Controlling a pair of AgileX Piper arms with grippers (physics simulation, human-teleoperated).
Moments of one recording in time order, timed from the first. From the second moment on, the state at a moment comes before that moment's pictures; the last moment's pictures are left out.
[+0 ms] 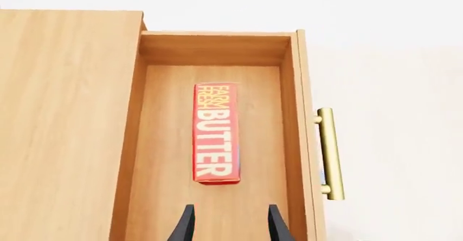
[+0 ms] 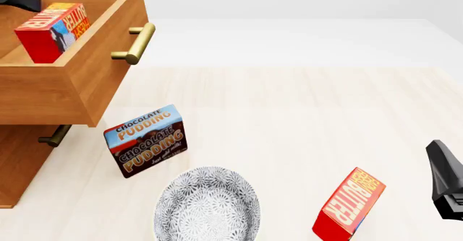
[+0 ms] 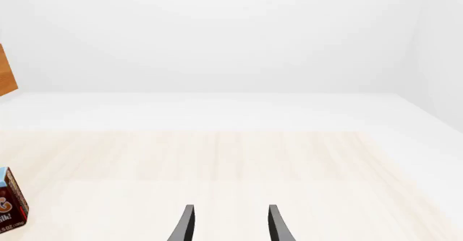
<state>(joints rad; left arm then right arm) 0.00 1.18 -1.44 1.07 -0.01 0.00 0.00 -0.01 0.01 0.00</state>
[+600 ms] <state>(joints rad) -0.23 1.23 -1.56 1.06 -0.01 0.00 0.00 -0.01 0.01 0.00</state>
